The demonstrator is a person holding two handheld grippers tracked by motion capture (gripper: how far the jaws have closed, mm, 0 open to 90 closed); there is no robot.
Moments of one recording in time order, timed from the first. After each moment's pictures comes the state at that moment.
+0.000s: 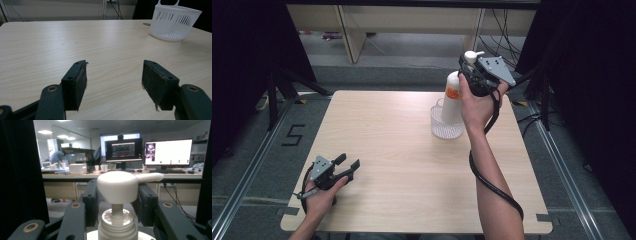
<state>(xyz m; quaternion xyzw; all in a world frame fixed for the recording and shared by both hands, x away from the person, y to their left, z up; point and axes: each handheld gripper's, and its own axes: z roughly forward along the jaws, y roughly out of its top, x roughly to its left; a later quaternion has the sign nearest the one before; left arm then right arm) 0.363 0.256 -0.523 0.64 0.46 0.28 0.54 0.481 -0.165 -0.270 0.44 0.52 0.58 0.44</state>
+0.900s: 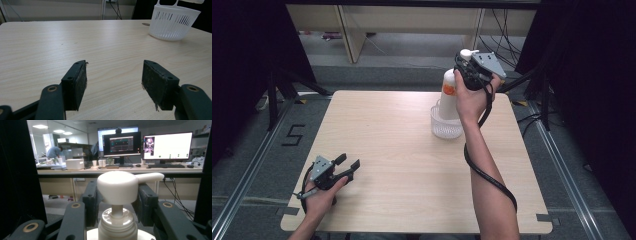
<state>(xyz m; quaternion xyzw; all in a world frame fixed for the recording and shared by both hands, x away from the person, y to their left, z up) 0.363 0.256 -0.523 0.65 0.46 0.28 0.54 0.510 -0.157 -0.279 0.46 0.53 0.57 0.43</state>
